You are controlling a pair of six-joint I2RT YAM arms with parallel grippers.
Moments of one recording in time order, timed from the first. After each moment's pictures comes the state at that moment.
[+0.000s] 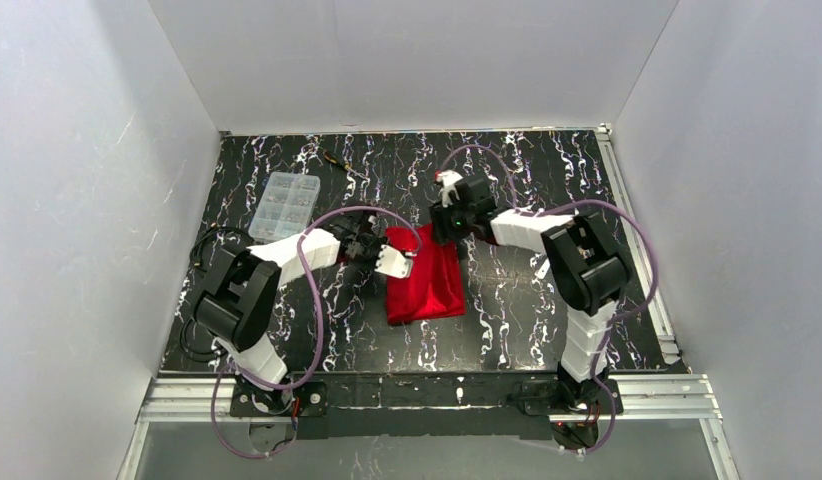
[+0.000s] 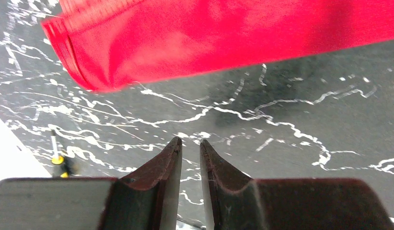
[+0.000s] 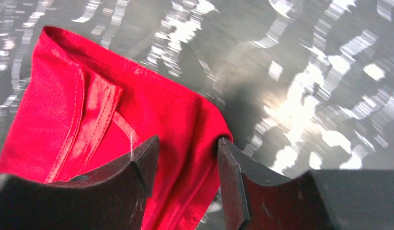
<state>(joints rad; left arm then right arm) -0.52 1.67 0.94 -0.39 0.11 1.40 0.57 1.96 1.19 0.01 -0.26 0.08</state>
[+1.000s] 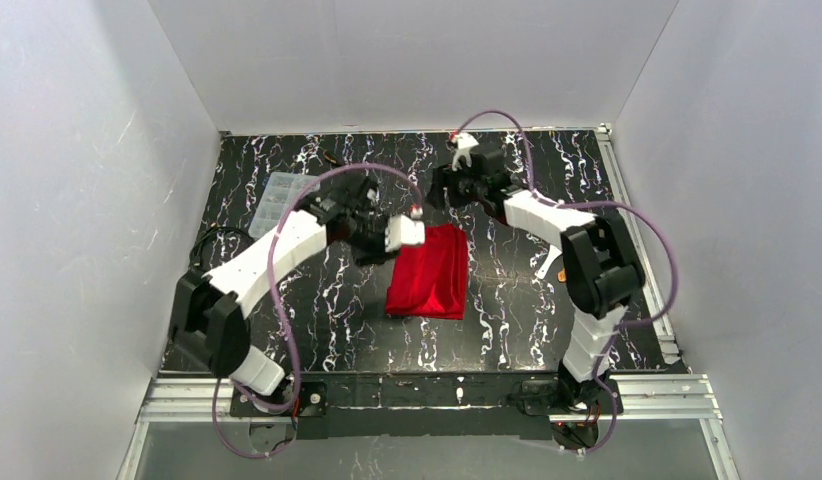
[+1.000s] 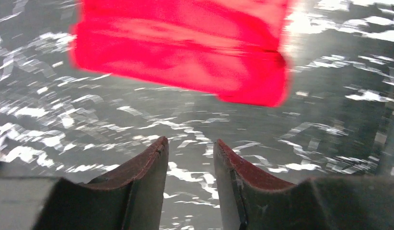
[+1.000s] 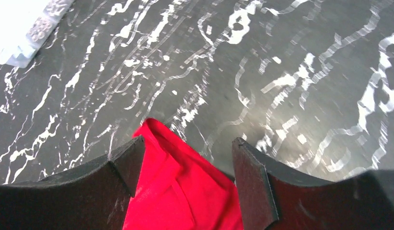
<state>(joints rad) -0.55 1.58 1.31 -0.85 0.38 0.94 0.47 1.82 1.23 0.05 -0.27 0.20</state>
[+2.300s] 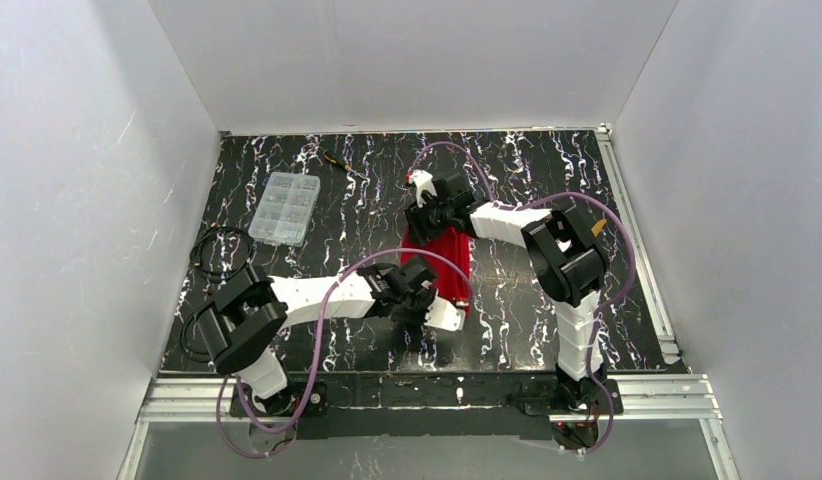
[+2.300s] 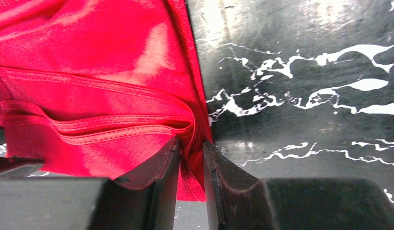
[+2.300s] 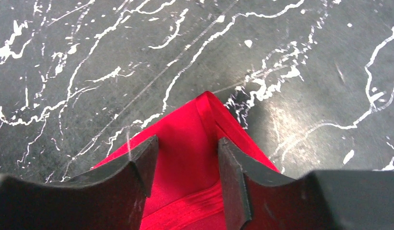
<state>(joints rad) -1.01 1.60 0.88 -0.34 0.09 0.86 0.62 2.05 1.33 -0.05 -0.35 -0.03</state>
